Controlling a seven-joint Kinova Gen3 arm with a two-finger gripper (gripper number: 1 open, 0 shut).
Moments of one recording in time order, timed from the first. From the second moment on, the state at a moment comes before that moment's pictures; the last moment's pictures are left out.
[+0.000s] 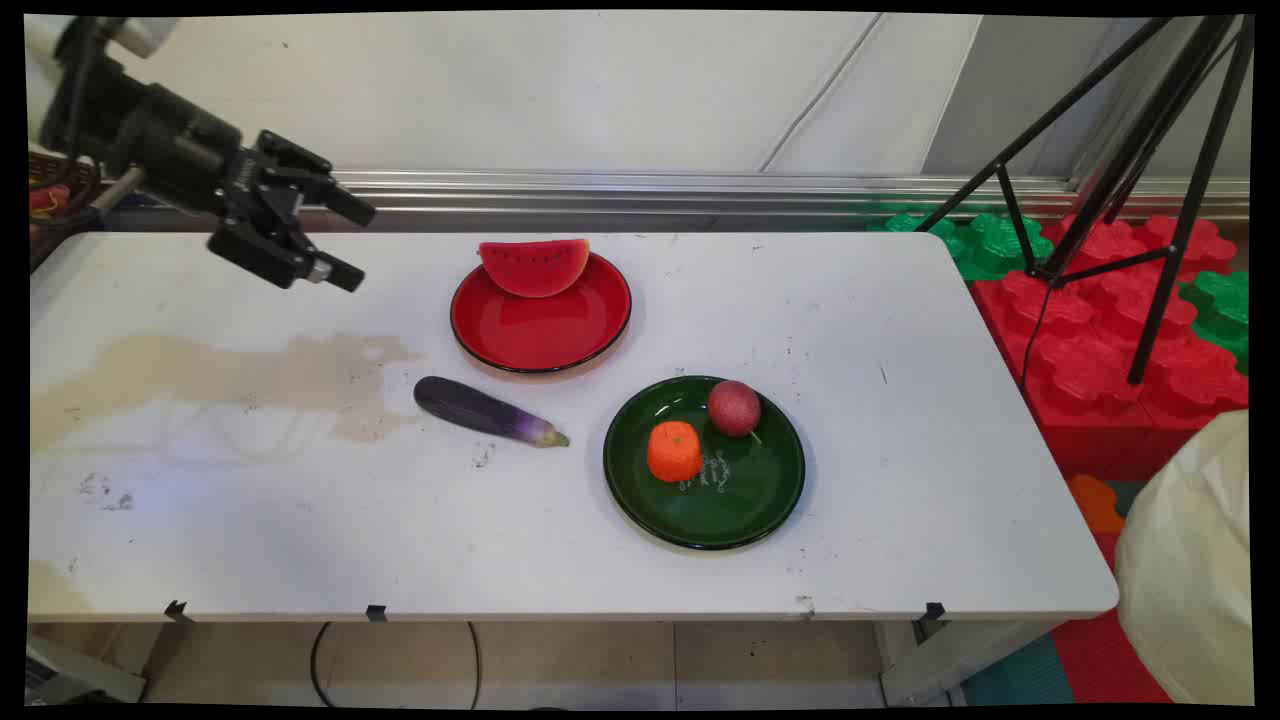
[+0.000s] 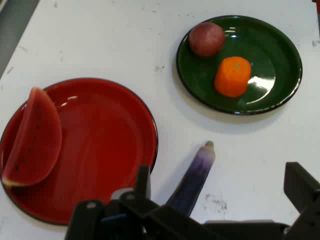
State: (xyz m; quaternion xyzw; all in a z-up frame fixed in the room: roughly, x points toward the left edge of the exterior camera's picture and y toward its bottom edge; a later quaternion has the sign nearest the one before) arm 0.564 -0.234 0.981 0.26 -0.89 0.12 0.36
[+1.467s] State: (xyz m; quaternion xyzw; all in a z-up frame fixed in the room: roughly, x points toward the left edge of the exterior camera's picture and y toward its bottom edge) arm 0.391 -0.306 0.905 0.19 -0.93 0.07 0.31
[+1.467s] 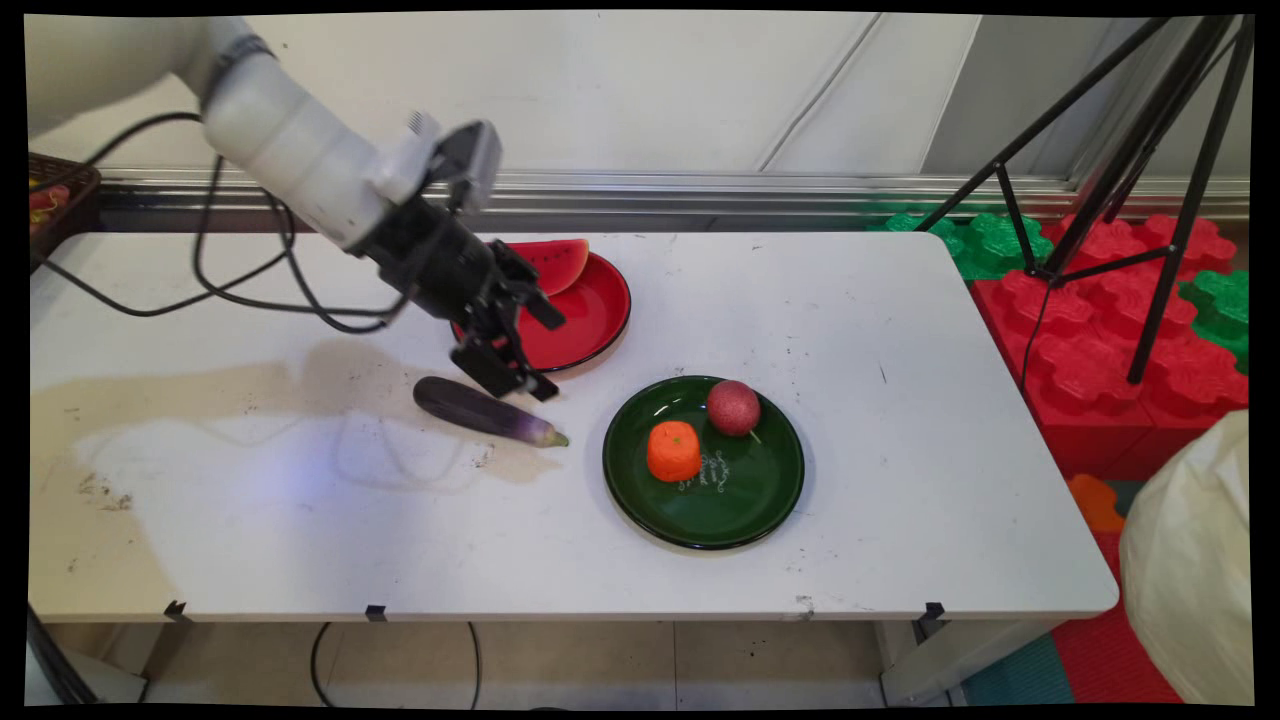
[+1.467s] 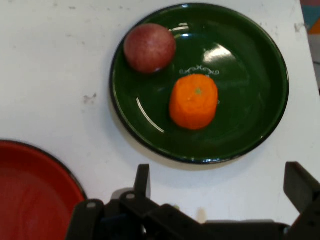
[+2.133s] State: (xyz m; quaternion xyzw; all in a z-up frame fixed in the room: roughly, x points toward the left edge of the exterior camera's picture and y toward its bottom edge) arm 0.322 -0.335 0.853 0.15 -0.95 0.05 0.27
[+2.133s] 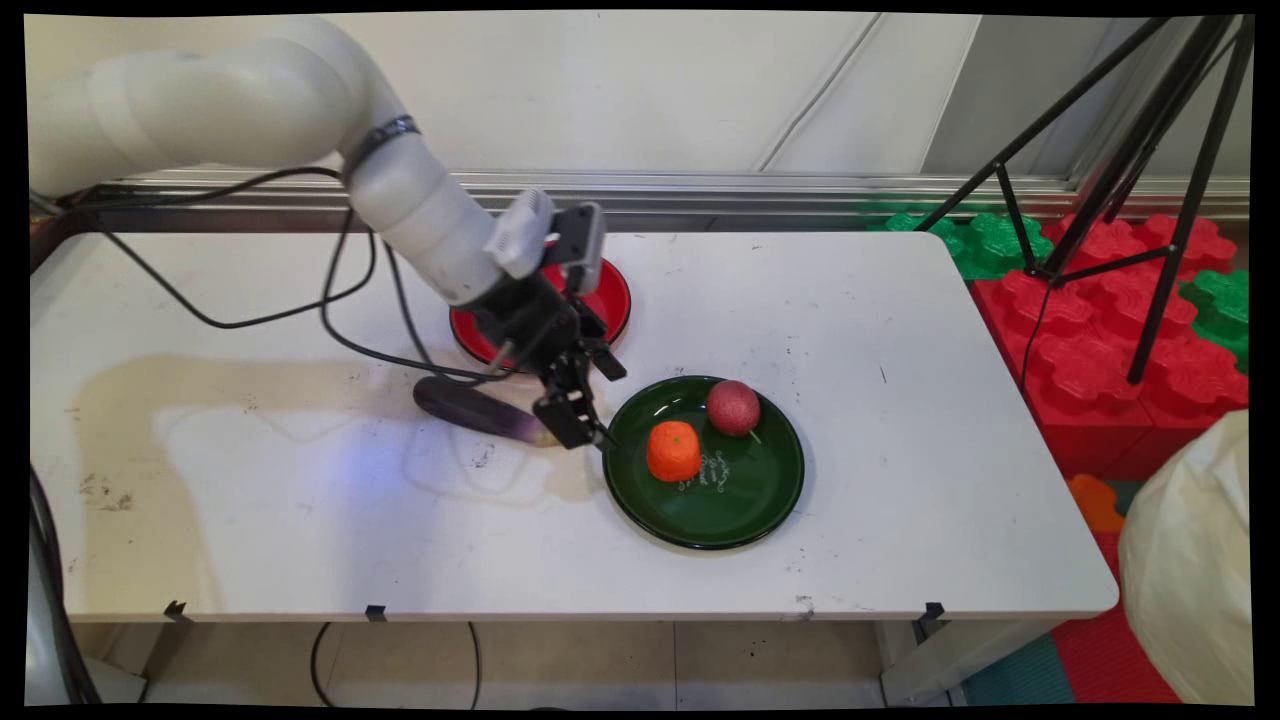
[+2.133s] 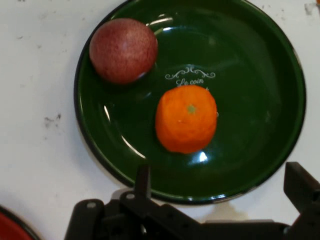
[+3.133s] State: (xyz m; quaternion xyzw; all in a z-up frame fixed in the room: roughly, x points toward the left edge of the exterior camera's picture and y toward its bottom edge) arm 0.266 -0.368 0.798 0.14 -0.96 0.03 0.25
